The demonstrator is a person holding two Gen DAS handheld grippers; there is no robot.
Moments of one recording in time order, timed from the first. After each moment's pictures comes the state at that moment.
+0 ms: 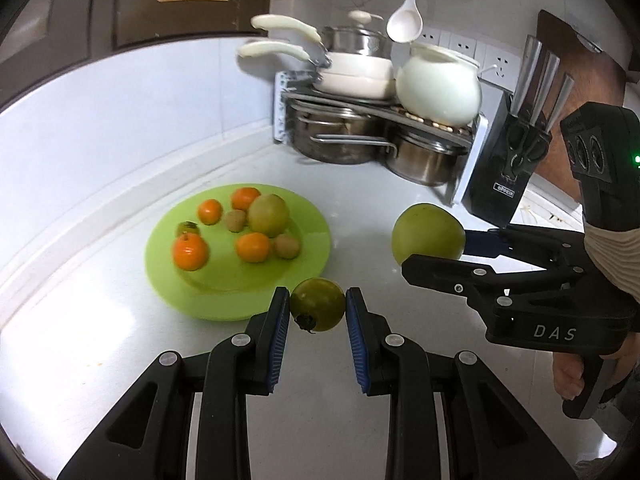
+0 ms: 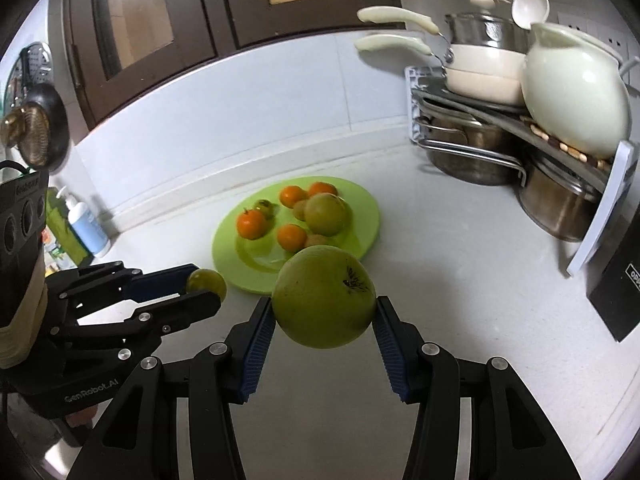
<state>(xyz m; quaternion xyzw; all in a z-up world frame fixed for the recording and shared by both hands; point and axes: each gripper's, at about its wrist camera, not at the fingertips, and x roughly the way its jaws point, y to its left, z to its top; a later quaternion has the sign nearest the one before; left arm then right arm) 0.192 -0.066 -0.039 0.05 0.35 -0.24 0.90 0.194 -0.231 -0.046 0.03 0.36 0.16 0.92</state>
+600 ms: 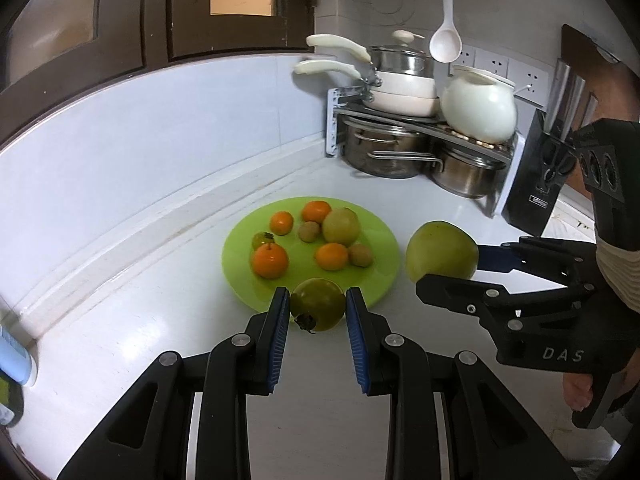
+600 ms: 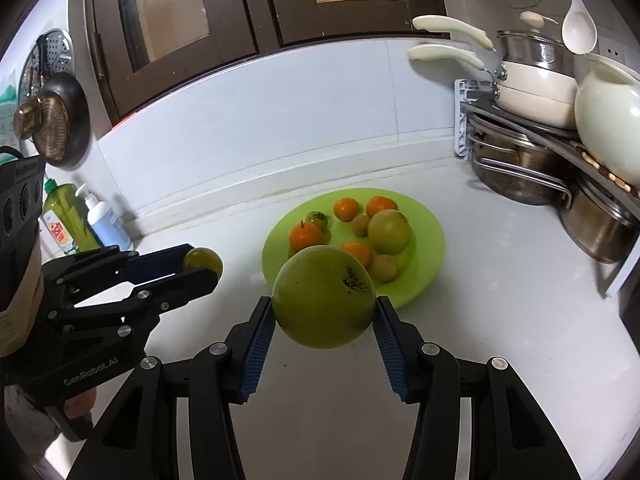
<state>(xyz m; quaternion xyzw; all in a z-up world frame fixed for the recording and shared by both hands) 0.202 -0.014 -0.025 0.06 0.33 -0.19 0.92 0.202 -0.174 -0.040 0.03 0.34 0.19 0.92</state>
